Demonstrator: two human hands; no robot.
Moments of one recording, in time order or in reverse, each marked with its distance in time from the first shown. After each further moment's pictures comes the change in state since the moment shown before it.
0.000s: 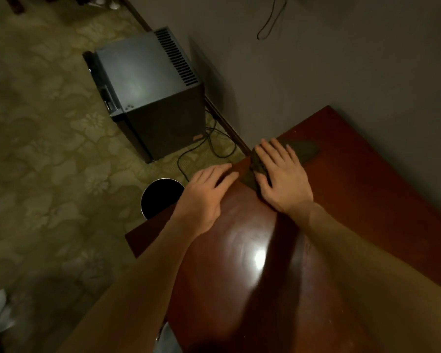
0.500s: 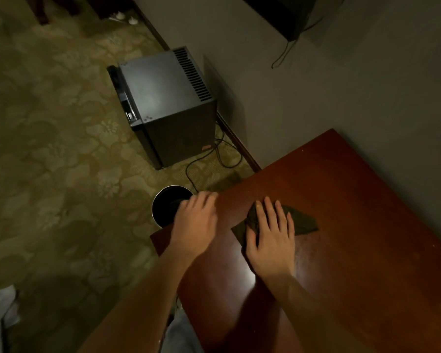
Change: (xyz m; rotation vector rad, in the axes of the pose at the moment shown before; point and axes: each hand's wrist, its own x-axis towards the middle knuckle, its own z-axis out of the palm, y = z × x) left_hand -0.052 -0.007 -0.023 0.060 -0.171 -0.393; right_hand -0.099 -0.103 0.019 0.070 0.045 0.309
